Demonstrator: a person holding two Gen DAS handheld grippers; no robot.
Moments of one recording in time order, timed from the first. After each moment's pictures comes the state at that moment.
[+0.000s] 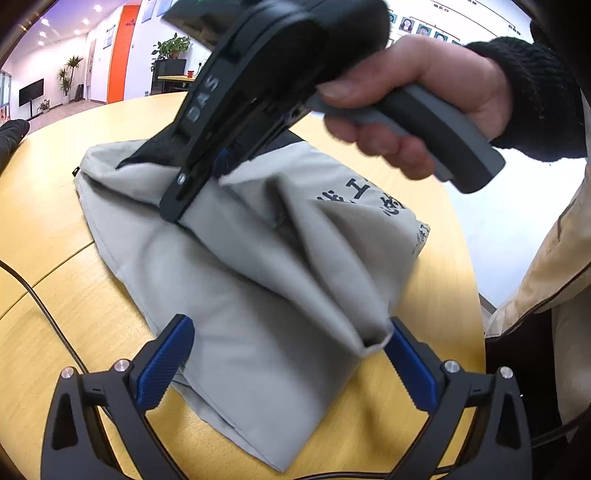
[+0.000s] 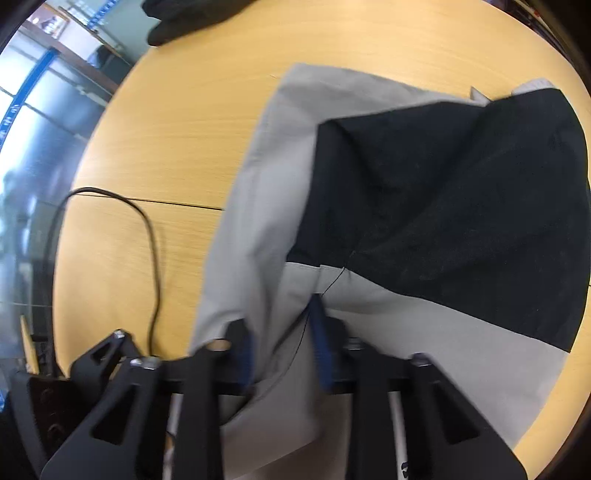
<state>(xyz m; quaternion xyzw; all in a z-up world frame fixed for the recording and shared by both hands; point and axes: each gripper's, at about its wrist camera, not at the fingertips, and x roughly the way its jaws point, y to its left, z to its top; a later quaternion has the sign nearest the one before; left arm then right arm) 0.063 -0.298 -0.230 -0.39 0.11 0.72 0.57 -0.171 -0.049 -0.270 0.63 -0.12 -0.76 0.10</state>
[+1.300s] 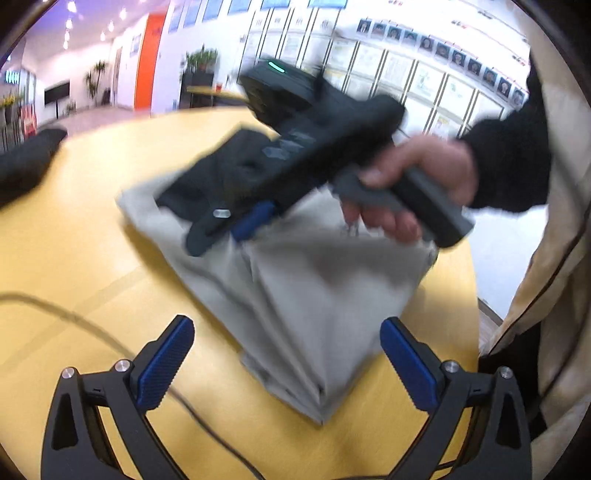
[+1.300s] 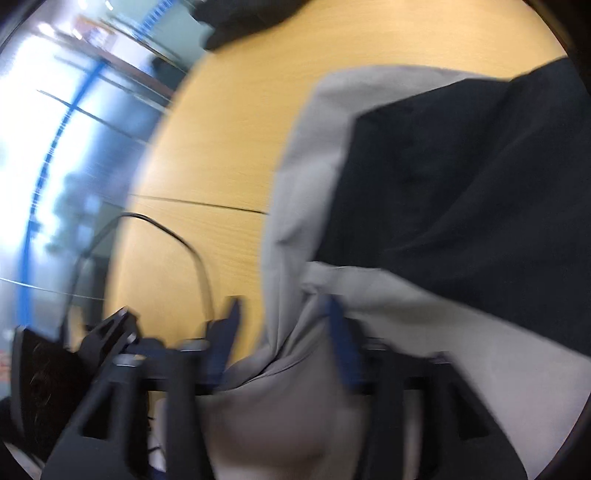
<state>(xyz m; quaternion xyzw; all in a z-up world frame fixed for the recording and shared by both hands) 0.034 -0.368 -0.146 -0.35 0.10 0.77 0.53 -0.193 -0.101 -0.220 0.57 -0.21 -0.76 0.23</state>
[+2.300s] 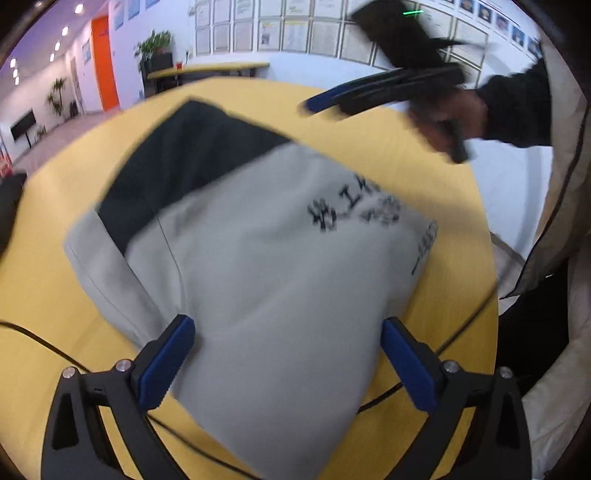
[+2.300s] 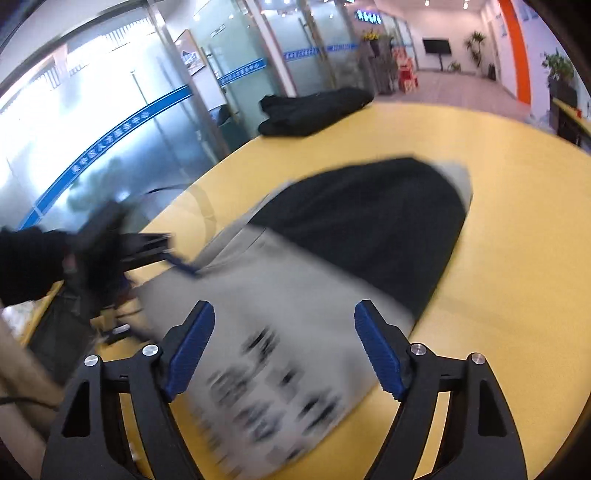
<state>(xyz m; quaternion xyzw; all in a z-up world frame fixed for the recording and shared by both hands) 0.077 -0.244 -0.170 -0.37 0.24 0.73 0.53 -0.003 0.129 -0.117 0.39 -0.05 -0.88 0.26</state>
